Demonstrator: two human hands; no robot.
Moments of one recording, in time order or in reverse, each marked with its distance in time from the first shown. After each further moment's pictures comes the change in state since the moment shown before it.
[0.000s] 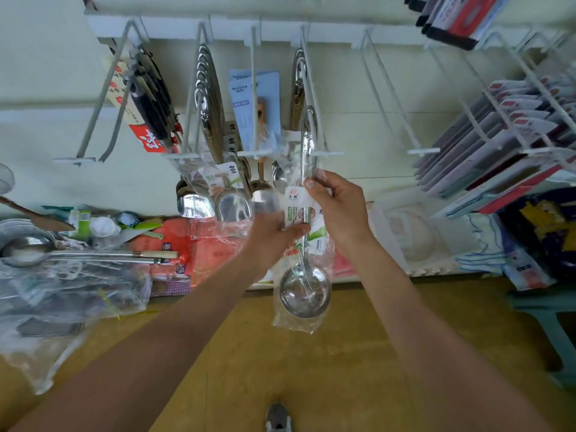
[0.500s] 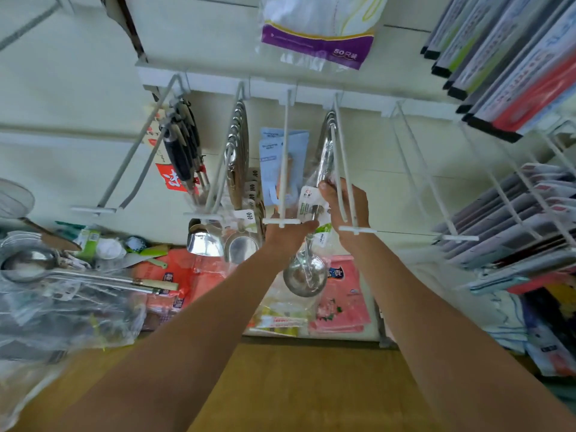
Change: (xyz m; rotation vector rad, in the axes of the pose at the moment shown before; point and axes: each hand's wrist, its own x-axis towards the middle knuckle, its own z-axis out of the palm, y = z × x) left_hand 0.121 0.018 -0.014 -0.205 0.244 -0.117; right_hand 0.119 -0.004 0.025 -0.158 -0.008 -0.047
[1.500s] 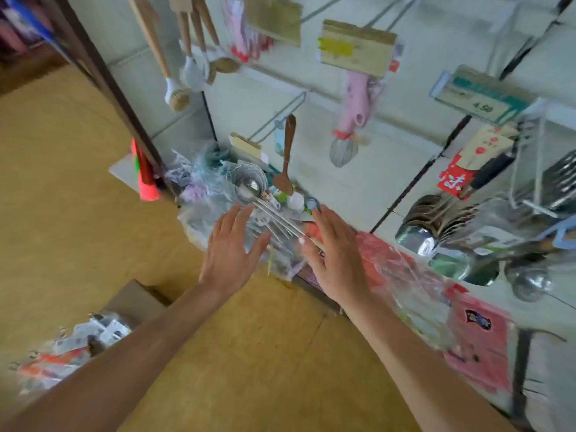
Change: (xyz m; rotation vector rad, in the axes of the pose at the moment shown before) left_hand -0.254 -0.126 -0.502 0.771 0.686 0.252; right_hand -0.293 -0.073 0.374 -0.590 -0.644 -0.674
